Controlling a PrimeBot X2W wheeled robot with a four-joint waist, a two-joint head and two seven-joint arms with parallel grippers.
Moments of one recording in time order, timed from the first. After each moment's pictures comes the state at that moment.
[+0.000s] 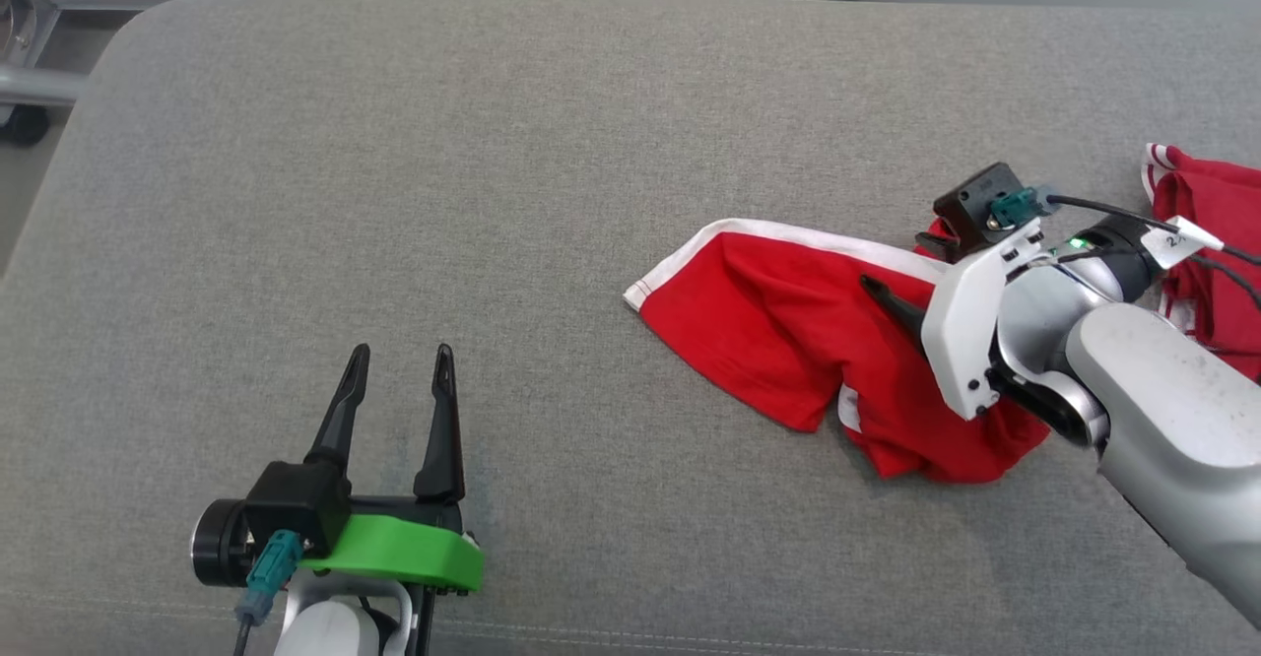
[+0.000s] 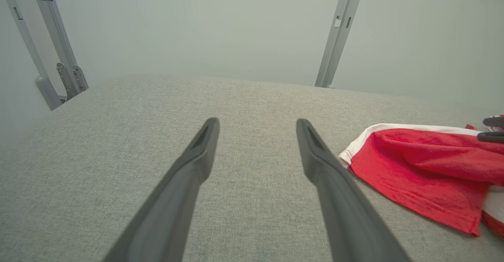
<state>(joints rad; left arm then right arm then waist) -0.11 0.05 -0.20 0.16 -0.24 -0.01 -0.26 -0.71 -0.52 0.74 0.38 0.60 0.13 0.35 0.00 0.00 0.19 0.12</state>
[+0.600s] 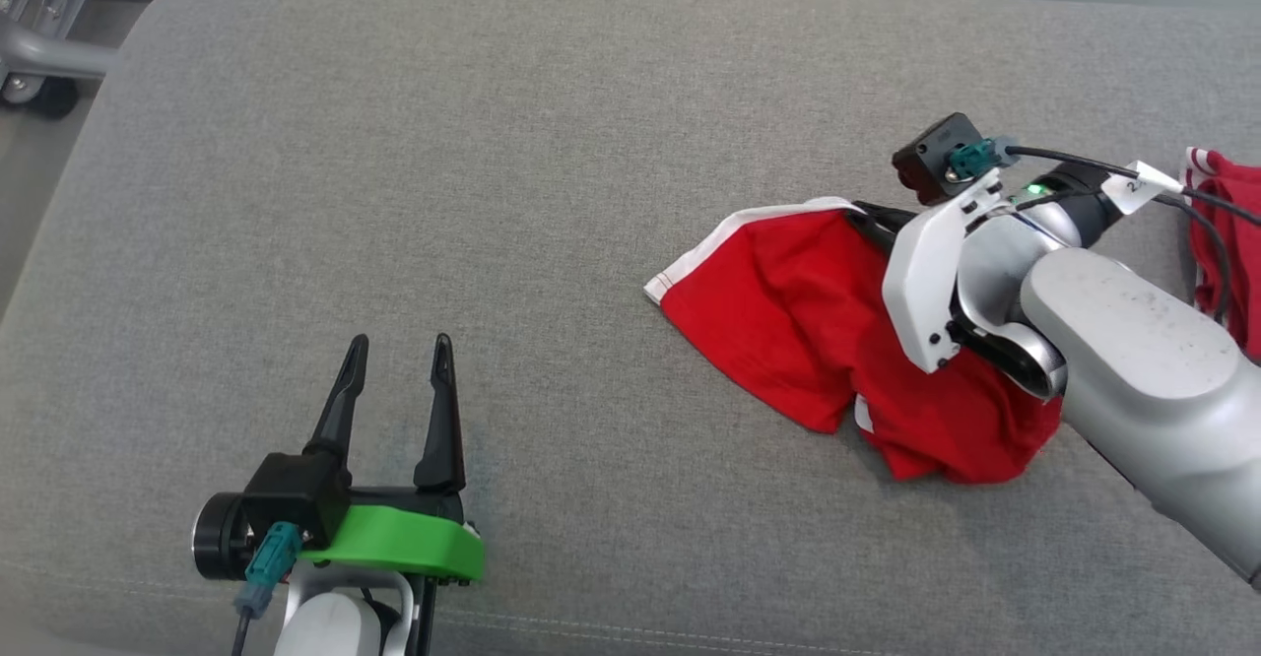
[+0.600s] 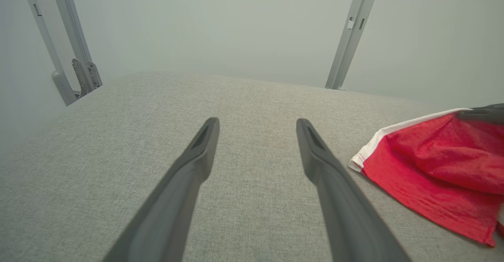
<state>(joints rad) -0.13 0.05 -0.21 0.16 -0.25 0.01 -0.26 -0.91 -0.48 0.96 0.56 0.71 0.13 0.24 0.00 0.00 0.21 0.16</state>
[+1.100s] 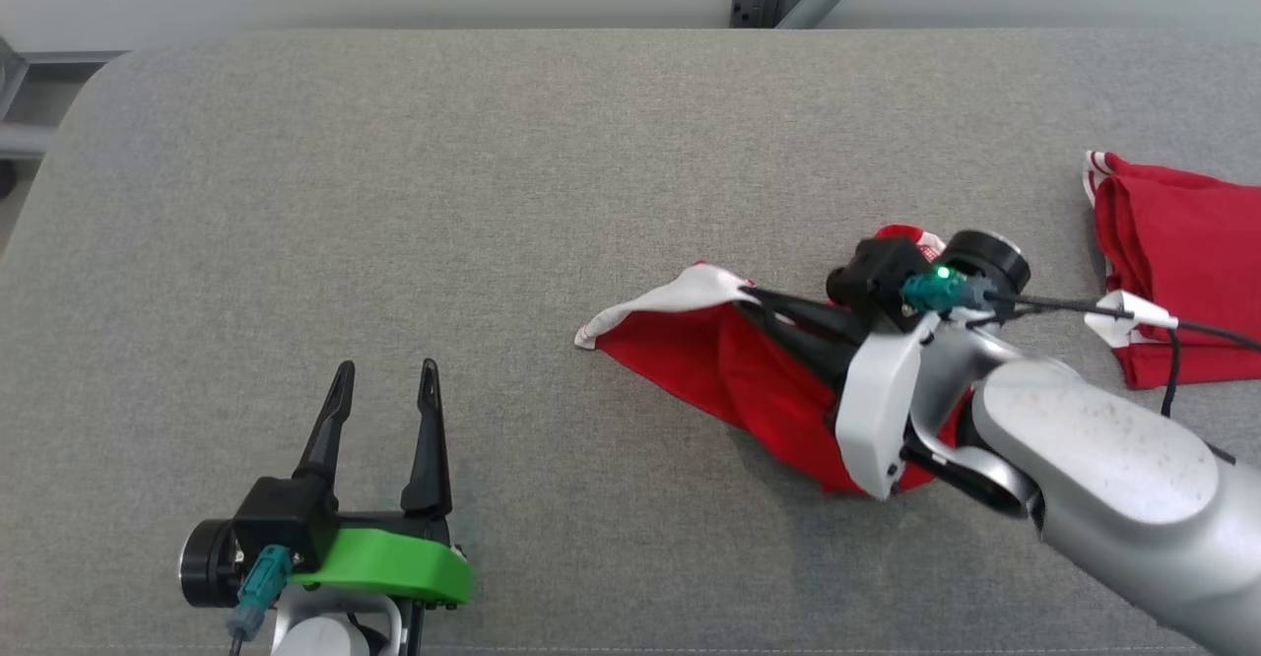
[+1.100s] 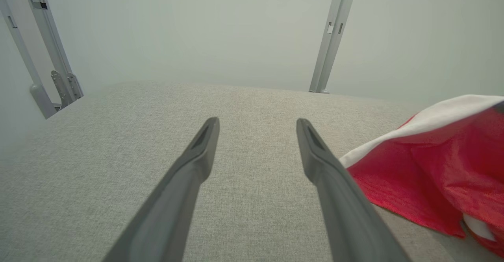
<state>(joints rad) -0.09 0.05 -0.18 0.16 -0.23 0.00 -0.26 -0.83 -0.53 1.05 0.23 0.70 0.13 0.06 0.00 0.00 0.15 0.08</state>
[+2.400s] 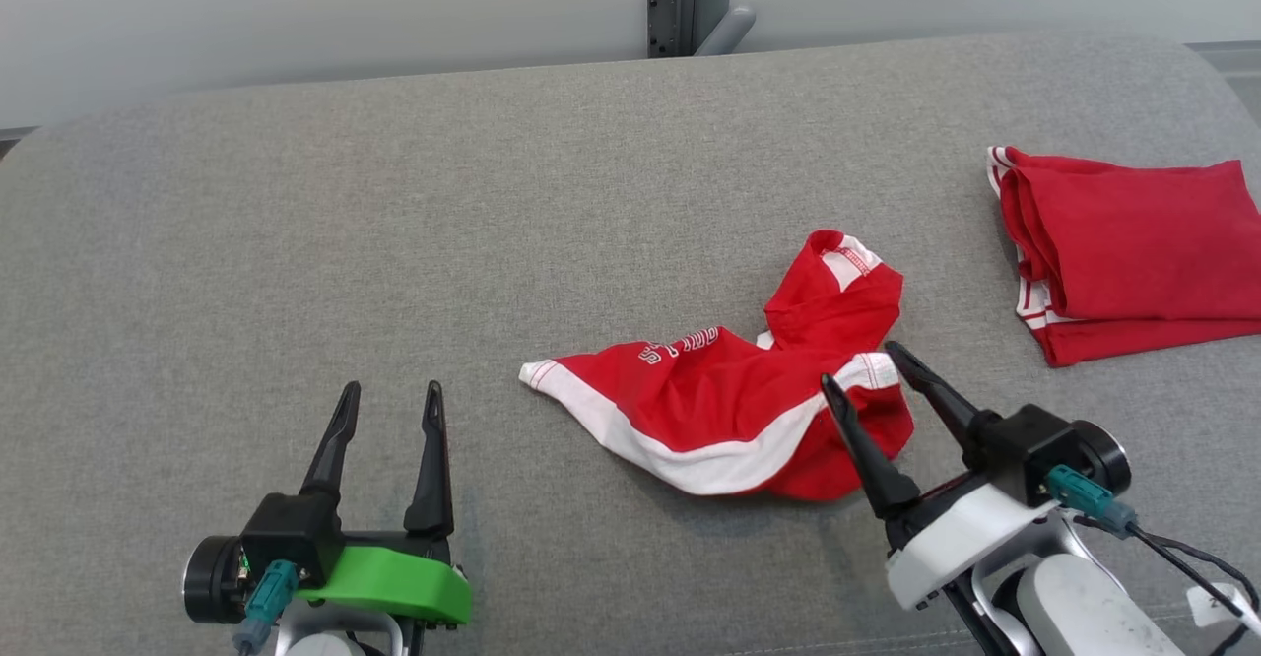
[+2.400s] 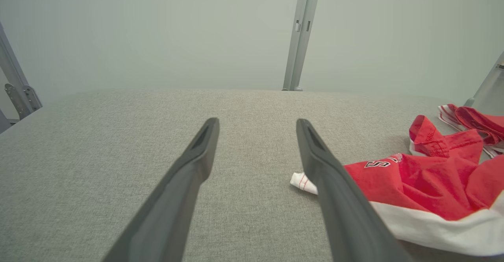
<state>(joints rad) -0.06 0.05 -0.17 0.17 -0.21 -0.01 -0.26 -0.16 -0.26 0.39 0.14 0.29 0.13 -0.18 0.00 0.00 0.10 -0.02</state>
